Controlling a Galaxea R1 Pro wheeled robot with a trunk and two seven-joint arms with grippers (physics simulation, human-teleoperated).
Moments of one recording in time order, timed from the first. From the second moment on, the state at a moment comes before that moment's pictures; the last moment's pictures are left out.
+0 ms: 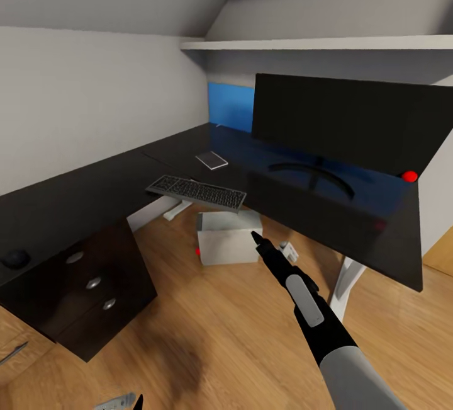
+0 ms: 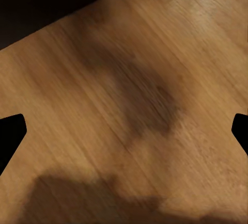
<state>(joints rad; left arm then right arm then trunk) 0.07 0.10 -0.12 -0.97 0.39 -0.13 0.11 -0.62 0.09 0.11 -0.95 -0.99 0.16 -0.01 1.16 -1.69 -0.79</state>
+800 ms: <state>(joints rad) 0.07 0.07 -0.11 -1.60 0.45 0.44 0.11 -0.62 0.07 0.12 -1.03 -0.99 0.16 0.00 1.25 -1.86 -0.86</state>
